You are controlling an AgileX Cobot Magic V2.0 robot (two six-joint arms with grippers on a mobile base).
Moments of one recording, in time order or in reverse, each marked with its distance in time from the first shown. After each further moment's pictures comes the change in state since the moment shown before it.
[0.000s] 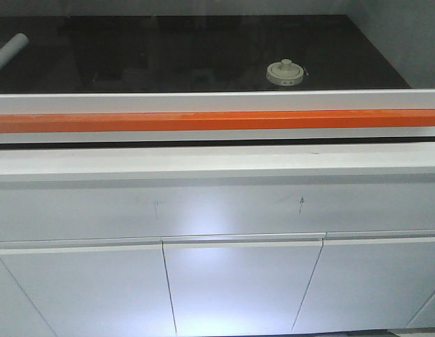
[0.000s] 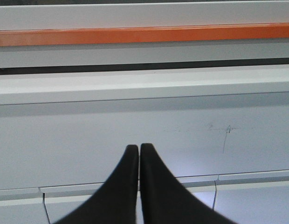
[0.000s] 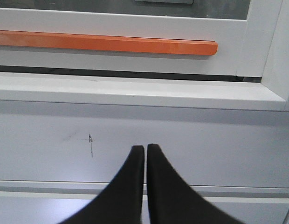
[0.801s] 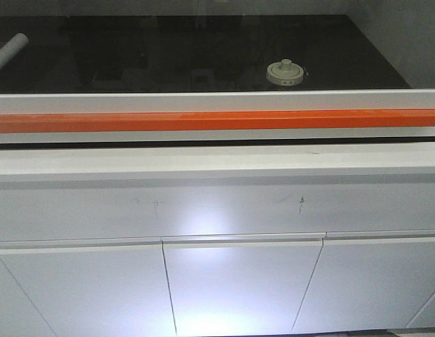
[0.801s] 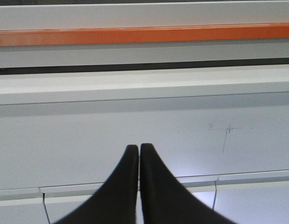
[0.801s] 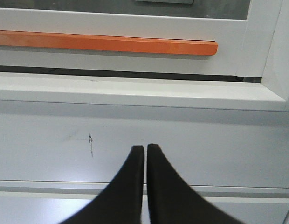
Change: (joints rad) left arm 0.000 0.000 0.000 0.000 0.000 0.000; right arm 0.000 0.000 0.000 0.000 0.000 0.000
